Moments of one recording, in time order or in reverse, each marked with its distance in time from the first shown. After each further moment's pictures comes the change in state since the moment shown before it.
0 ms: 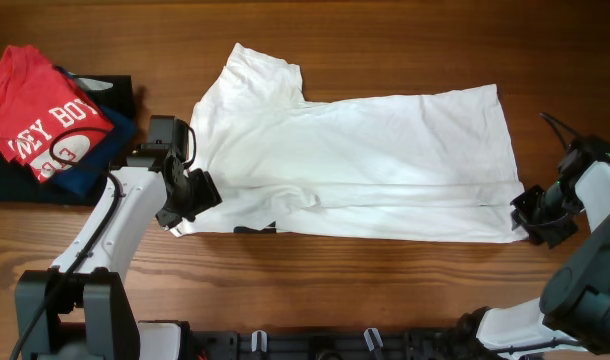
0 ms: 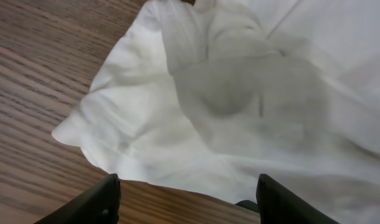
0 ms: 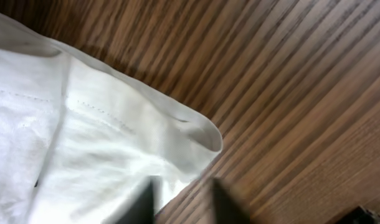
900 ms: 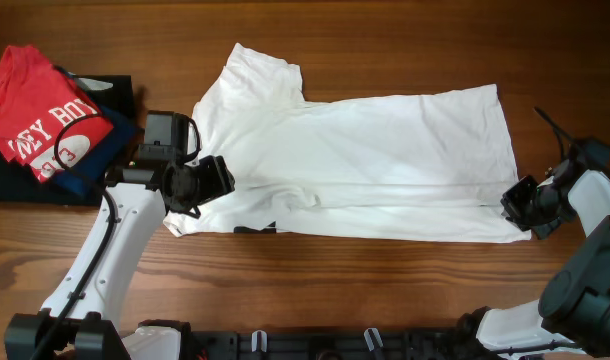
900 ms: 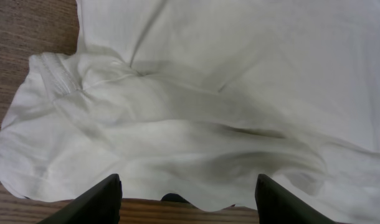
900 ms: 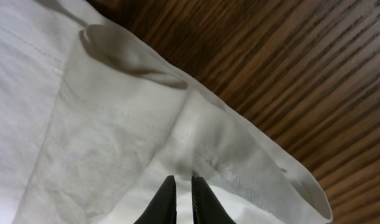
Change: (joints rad) left arm -0.045 -0.129 -0.002 0.109 0.160 0.057; right arm 0.000 -0.013 -0.082 0.232 -0.185 -0.090
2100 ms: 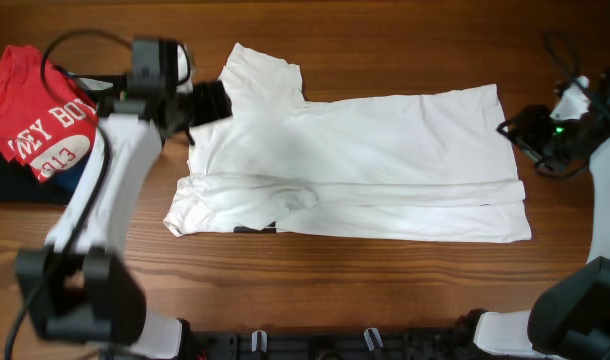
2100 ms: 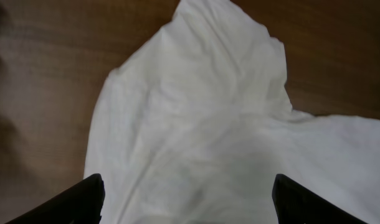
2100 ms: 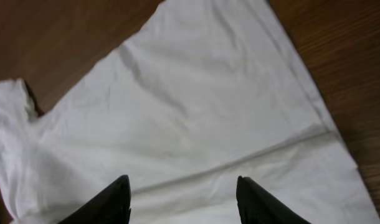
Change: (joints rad) left arm 0.030 0.315 0.476 0.063 -0.049 0.133; right arm 0.148 -0.098 0.399 -0.209 -0.260 -0.219
